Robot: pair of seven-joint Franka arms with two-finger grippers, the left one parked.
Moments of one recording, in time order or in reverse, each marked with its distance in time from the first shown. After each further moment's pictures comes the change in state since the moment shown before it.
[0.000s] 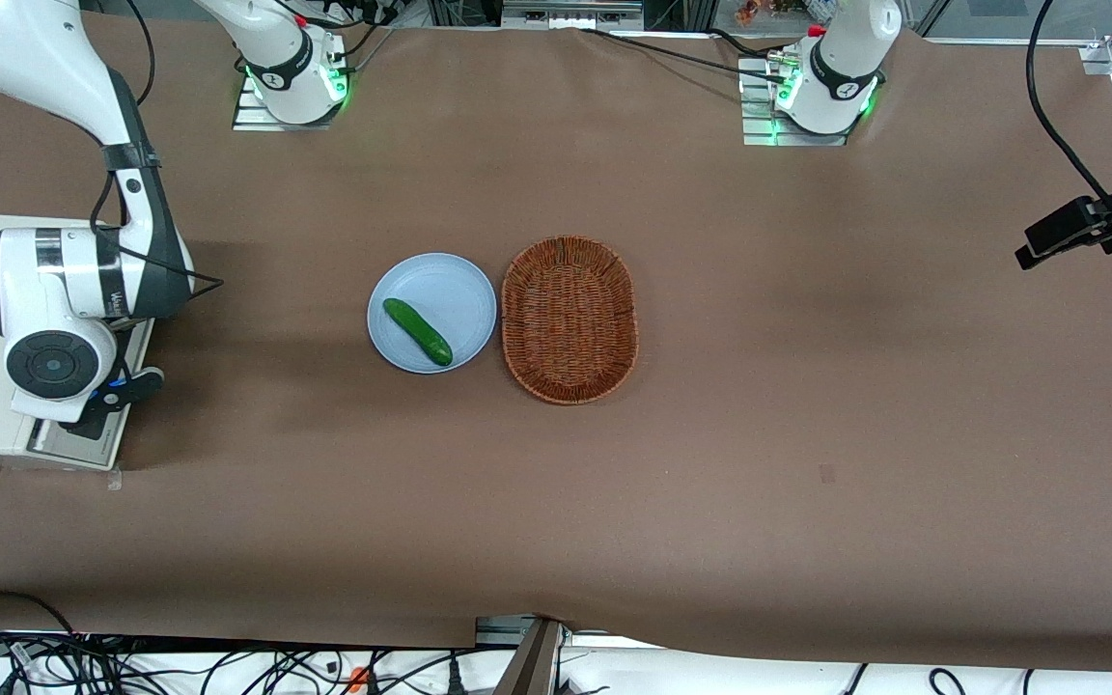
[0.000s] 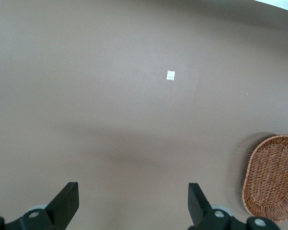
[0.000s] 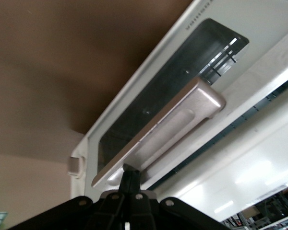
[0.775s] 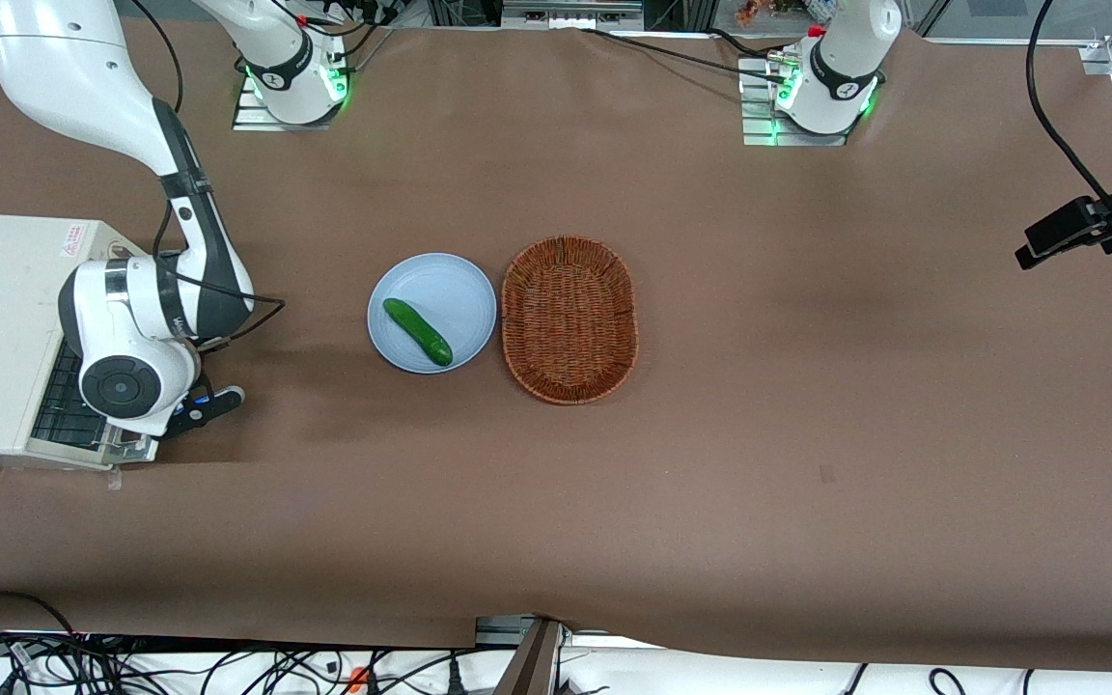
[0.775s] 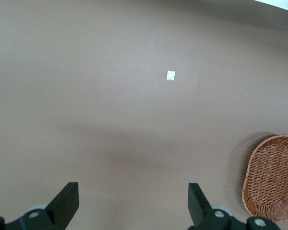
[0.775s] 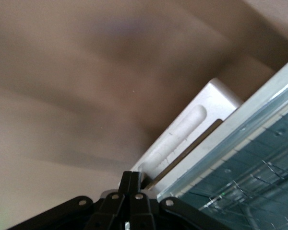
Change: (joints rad) arm 0.044 0.106 0.020 0.019 0.237 0.071 0.072
